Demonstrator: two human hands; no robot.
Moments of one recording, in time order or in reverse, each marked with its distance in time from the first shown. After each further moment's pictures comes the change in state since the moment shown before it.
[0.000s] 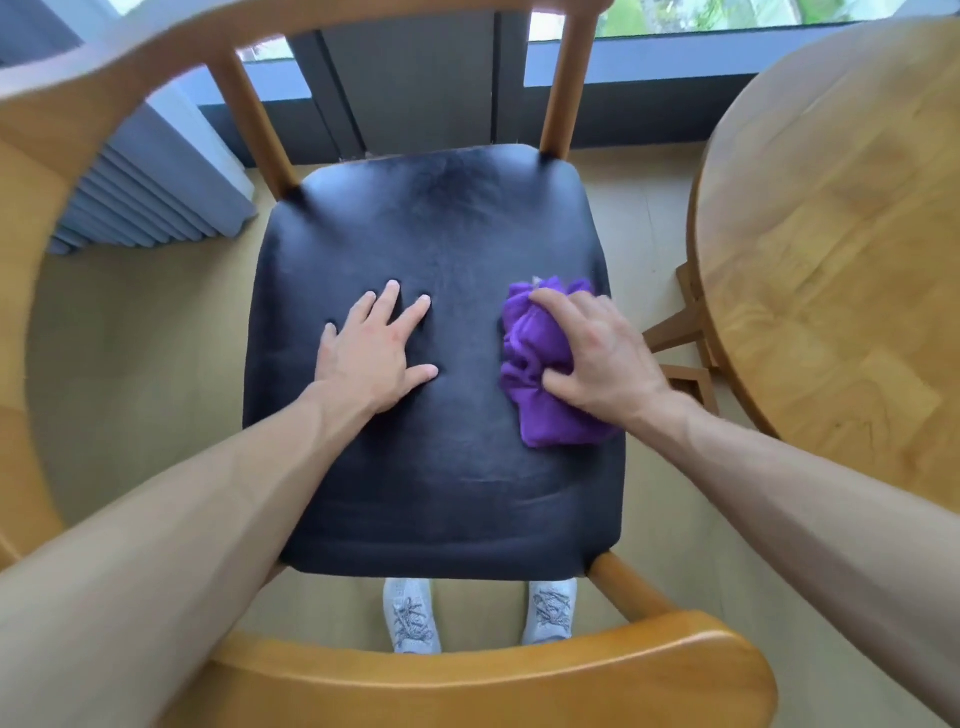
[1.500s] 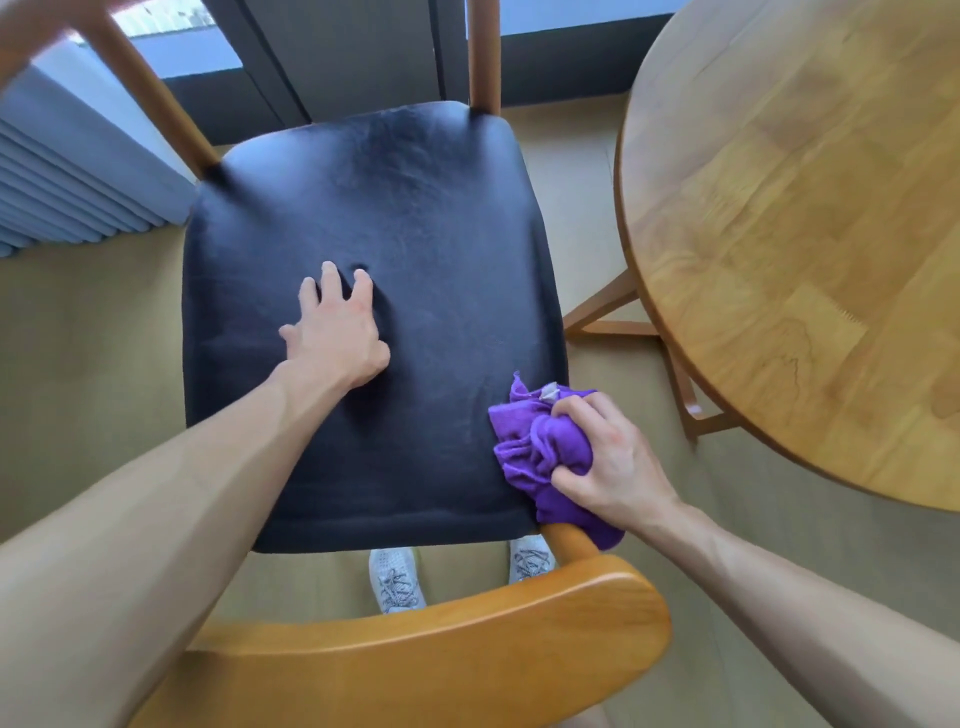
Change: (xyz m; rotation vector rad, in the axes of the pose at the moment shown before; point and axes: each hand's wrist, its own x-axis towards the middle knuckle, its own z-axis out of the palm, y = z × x) left_hand -0.004 0.050 -0.010 -0.080 -0.088 -0.198; right_hand -0.150 0.020 0.023 0.351 -0.027 0.267
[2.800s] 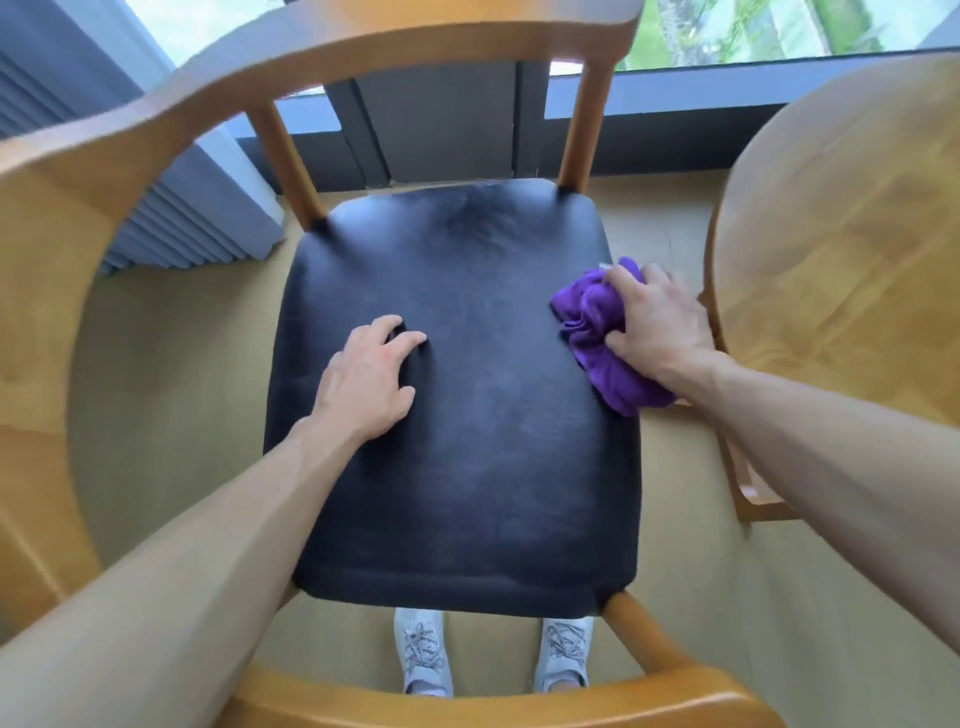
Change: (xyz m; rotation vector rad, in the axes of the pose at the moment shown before) left_hand 0.014 -0.070 -0.002 -0.118 0.181 0.218; right_hand 0.200 -0.045 -0.049 -0.562 0.061 0.039
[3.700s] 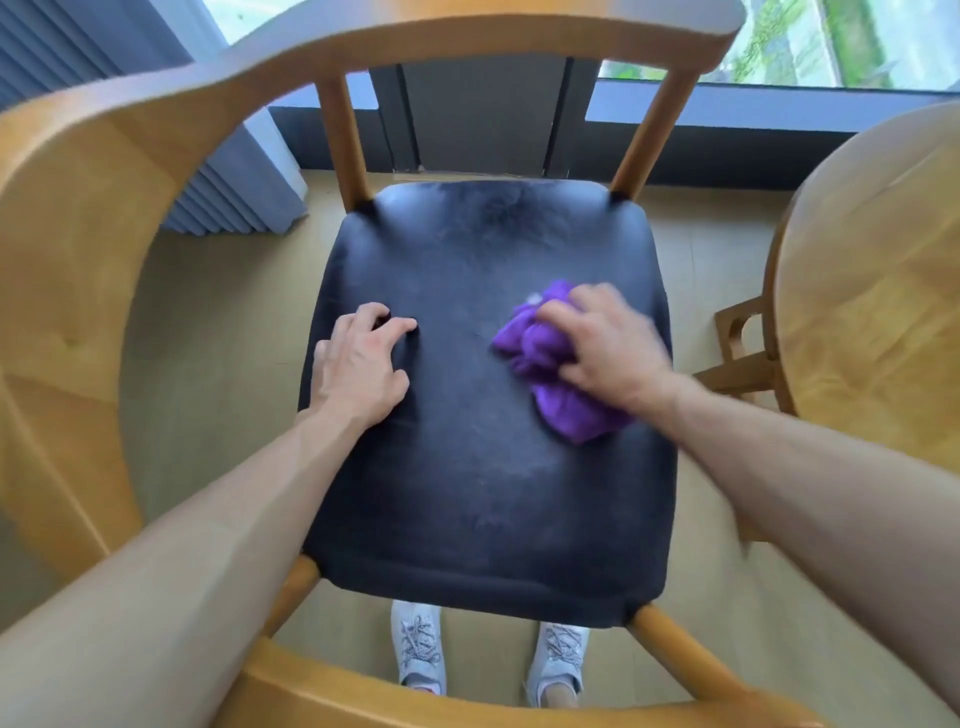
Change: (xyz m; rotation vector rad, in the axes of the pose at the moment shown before) left_hand -0.003 -0.051 0.007 -0.139 0.138 -0.163; right_hand -0.005 -0.087 0.014 -0.021 -0.024 -0.399
